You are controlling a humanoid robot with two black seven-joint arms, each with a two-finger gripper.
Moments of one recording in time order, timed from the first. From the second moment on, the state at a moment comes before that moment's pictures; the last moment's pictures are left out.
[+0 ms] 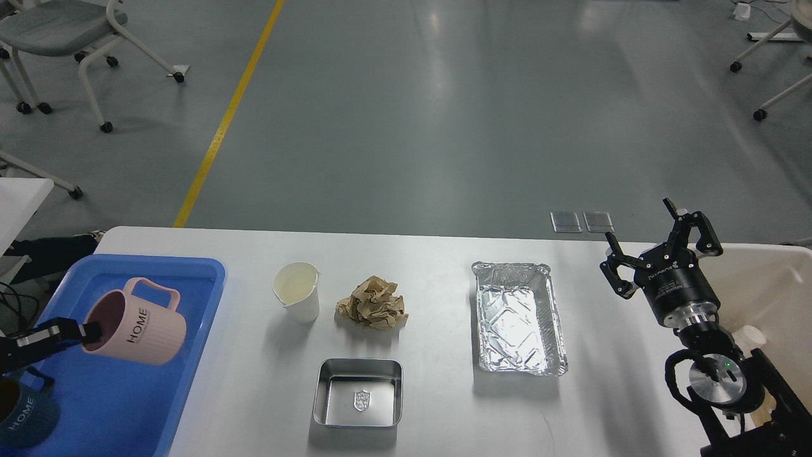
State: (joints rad) left arm 0.03 1.26 -0.97 -1.55 1.06 -0.36 -0.11; right arm 0.13 -0.18 1.53 1.22 -0.35 0.25 0.09
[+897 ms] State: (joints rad) left arm 0.04 1.32 -0.80 -1.43 1.17 -0.31 -0.14; right arm 0.13 -0.19 1.52 1.22 -0.35 0.25 0.09
